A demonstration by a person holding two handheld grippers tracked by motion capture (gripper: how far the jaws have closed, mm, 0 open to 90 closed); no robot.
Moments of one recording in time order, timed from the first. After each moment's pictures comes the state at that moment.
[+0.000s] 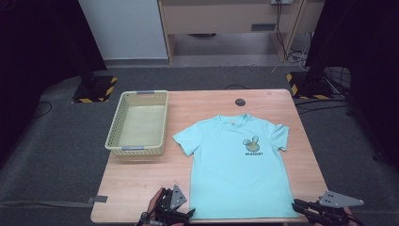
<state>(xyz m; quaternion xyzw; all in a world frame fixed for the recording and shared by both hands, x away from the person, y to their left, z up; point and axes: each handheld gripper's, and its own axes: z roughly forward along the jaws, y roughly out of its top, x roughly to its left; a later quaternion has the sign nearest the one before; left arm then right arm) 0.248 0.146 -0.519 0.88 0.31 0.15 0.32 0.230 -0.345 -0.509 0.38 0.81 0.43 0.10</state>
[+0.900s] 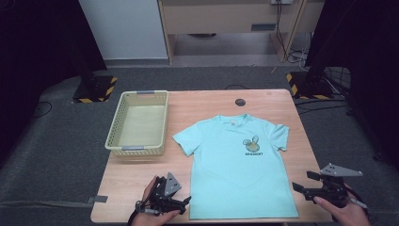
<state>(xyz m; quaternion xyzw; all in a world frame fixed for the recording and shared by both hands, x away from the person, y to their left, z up) 0.274 0.159 -0.492 0.87 0.33 0.17 0.32 0.294 -0.354 -0.487 0.47 0.78 0.41 0.13</state>
